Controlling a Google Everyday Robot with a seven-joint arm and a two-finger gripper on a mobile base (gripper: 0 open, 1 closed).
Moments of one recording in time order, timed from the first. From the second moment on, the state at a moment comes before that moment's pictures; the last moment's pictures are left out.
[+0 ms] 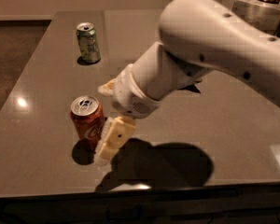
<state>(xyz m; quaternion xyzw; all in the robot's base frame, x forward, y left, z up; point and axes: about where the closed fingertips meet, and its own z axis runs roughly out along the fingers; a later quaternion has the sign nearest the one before) 0.416 0.070 0.886 -0.69 0.63 0.24 0.27</state>
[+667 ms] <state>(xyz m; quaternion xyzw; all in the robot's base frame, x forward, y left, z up) 0.421 0.100 0.895 -0.68 0.63 0.26 0.26</state>
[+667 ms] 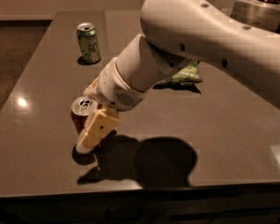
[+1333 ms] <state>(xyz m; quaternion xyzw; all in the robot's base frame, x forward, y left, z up) 0.439 0.083 0.921 -0.66 0.65 0.25 0.26</state>
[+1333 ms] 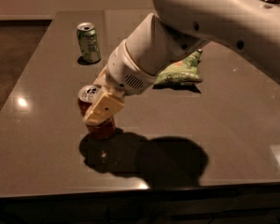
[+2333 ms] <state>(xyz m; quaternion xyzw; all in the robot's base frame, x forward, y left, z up) 0.463 0.047 0.940 -0.70 0.69 0.05 0.14</state>
